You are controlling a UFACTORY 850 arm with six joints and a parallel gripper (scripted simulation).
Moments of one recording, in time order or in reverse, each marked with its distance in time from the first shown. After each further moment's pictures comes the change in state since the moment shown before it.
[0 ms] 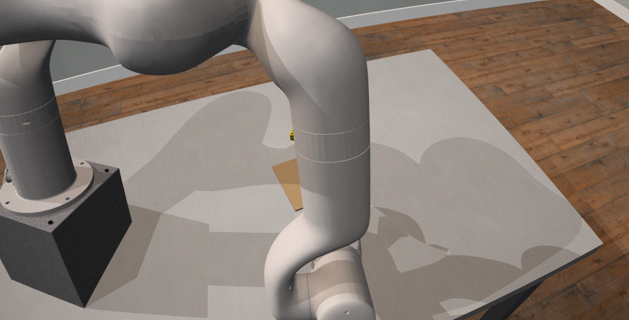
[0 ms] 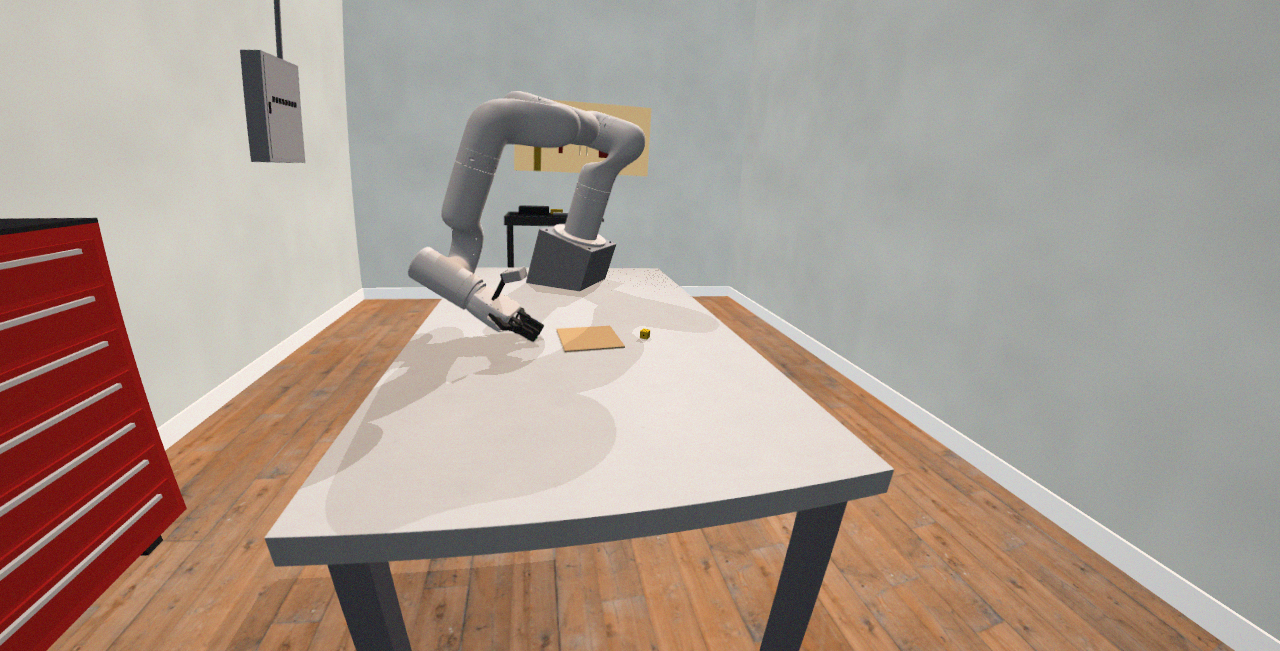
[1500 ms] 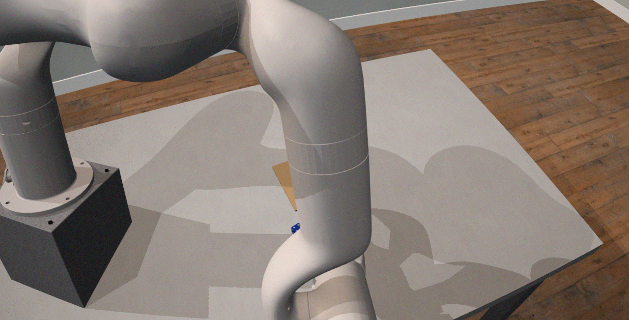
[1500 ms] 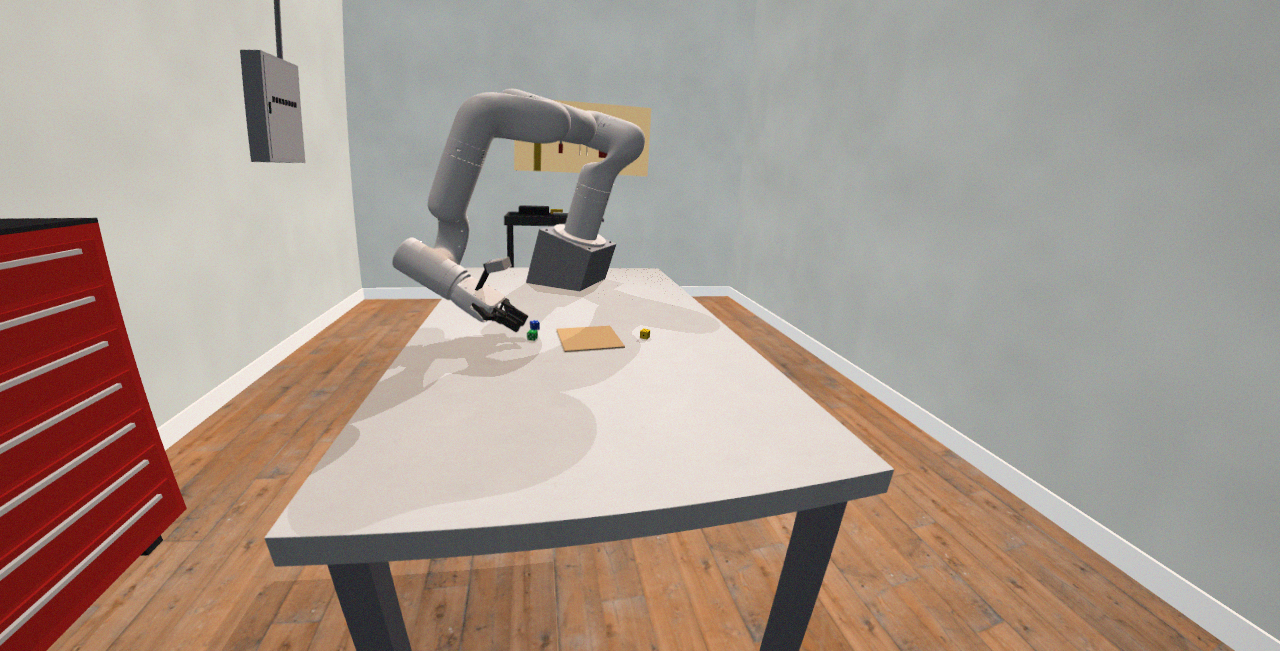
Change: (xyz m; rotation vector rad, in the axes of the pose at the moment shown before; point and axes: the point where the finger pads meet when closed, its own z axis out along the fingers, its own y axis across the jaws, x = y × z) arm 0.000 0.000 -0.044 0.000 0.000 0.000
